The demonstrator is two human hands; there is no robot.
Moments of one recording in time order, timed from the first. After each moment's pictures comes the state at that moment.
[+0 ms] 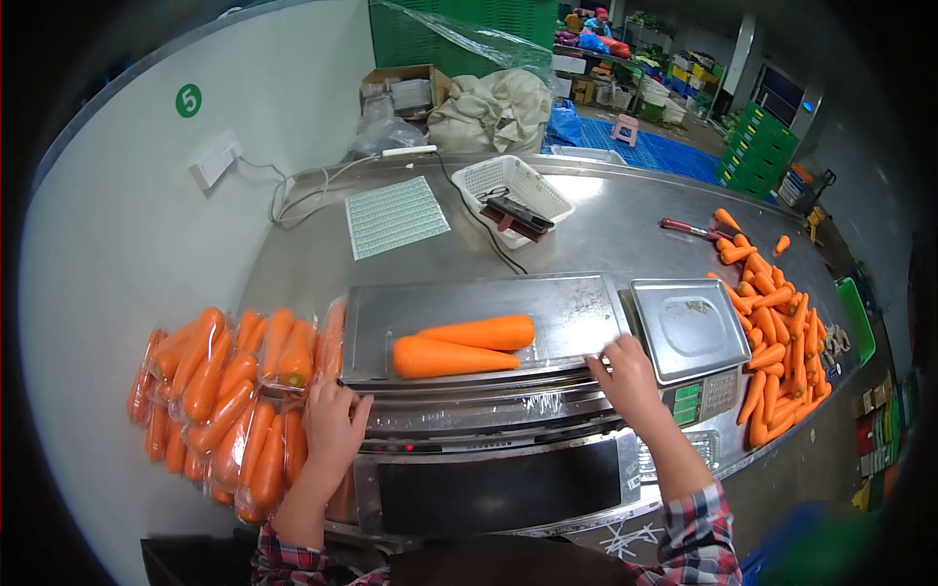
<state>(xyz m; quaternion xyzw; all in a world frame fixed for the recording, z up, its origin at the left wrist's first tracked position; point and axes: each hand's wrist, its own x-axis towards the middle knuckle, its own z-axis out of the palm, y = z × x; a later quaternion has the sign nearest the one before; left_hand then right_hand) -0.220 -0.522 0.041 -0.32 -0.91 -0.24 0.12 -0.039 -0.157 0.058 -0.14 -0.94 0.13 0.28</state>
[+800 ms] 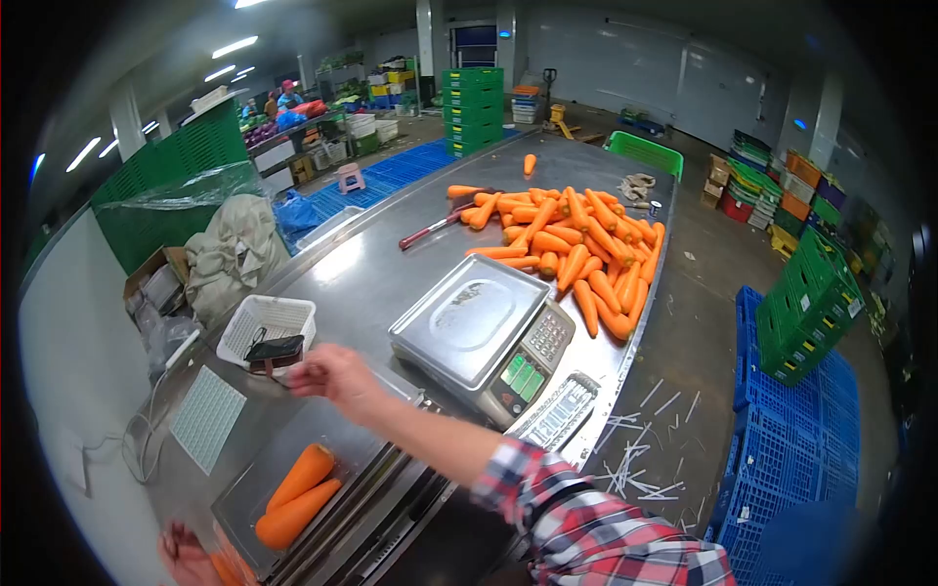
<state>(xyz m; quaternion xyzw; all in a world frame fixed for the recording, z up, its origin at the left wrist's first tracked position) -0.355 -0.488 0.100 -0.09 -0.46 -0.87 -0.17 -0.121 -0.137 0.114 -0.07 -0.35 0.86 0.36</state>
